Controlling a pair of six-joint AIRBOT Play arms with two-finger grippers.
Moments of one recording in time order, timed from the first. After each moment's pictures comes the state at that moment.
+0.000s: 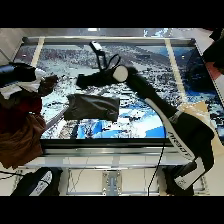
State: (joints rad) left arm 0.12 -0.87 1.27 1.20 -1.02 -1.25; right arm 0.61 -1.73 1.88 -1.08 0.97 1.57
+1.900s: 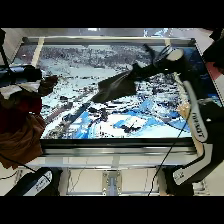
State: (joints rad) left arm 0.13 -1.01 1.27 1.20 -0.99 -1.27; right arm 0.07 -1.72 1.81 -0.77 1.38 1.48
